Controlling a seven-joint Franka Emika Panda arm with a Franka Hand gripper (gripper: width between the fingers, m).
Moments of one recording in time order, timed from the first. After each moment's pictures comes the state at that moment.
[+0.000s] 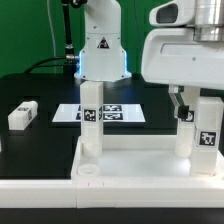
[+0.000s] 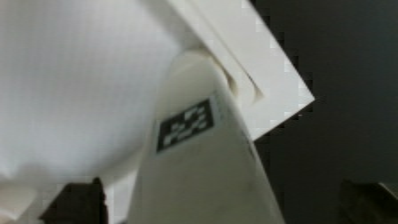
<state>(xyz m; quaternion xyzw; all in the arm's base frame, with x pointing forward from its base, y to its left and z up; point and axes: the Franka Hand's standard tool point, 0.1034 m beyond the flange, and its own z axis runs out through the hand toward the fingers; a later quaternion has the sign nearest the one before) 0.655 0.109 0.107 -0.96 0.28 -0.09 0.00</state>
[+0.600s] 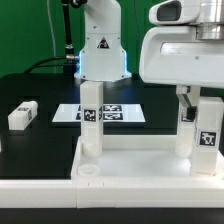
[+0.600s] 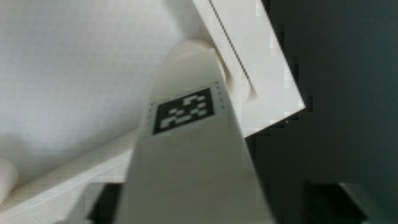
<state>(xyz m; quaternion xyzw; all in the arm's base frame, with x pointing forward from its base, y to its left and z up) 0.655 0.107 0.107 -0.95 0.31 -0.09 0.01</state>
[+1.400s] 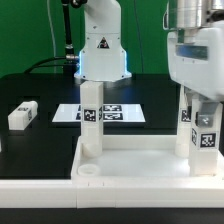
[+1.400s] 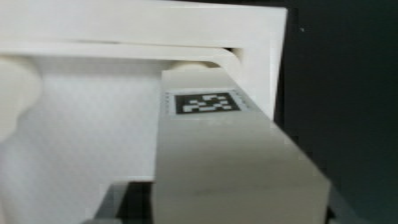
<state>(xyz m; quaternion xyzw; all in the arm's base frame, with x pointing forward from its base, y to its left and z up) 0.646 0.091 0.103 -0.66 0.75 -0.03 0.08</state>
